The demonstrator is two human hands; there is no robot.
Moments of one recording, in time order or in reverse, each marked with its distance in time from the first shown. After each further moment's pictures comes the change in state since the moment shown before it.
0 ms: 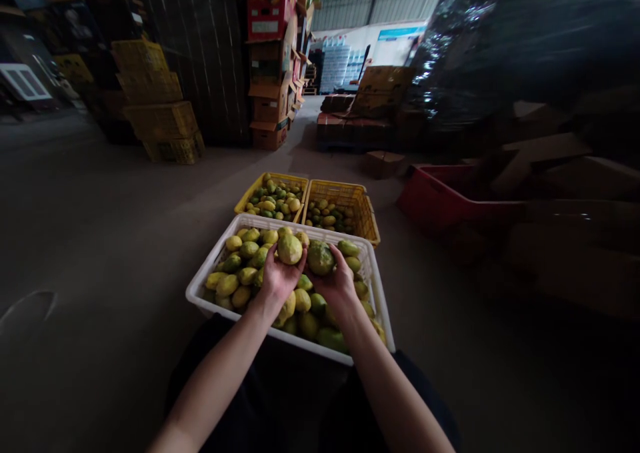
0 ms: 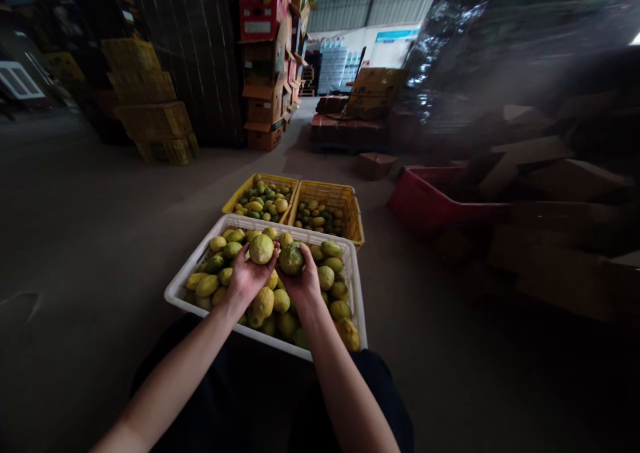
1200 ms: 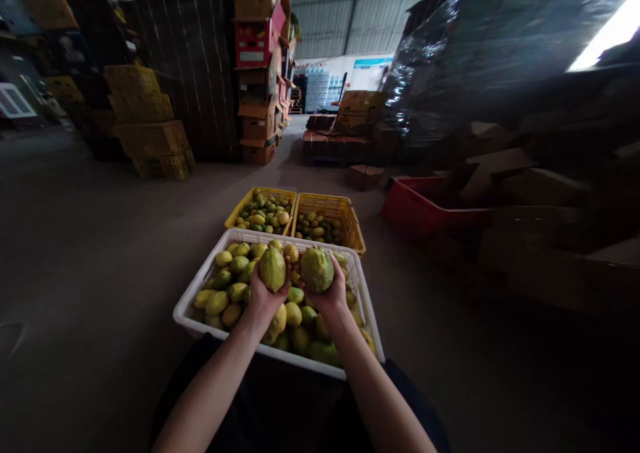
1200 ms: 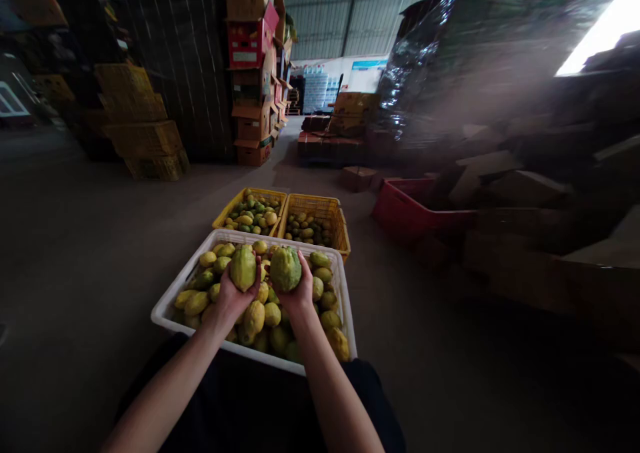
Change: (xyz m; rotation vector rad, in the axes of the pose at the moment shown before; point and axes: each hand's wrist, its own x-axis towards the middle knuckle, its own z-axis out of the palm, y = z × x) left_hand -0.001 0.003 -0.007 0.094 0.081 0.029; right_hand -0.016 -0.013 0.003 -0.033 -0.149 0.016
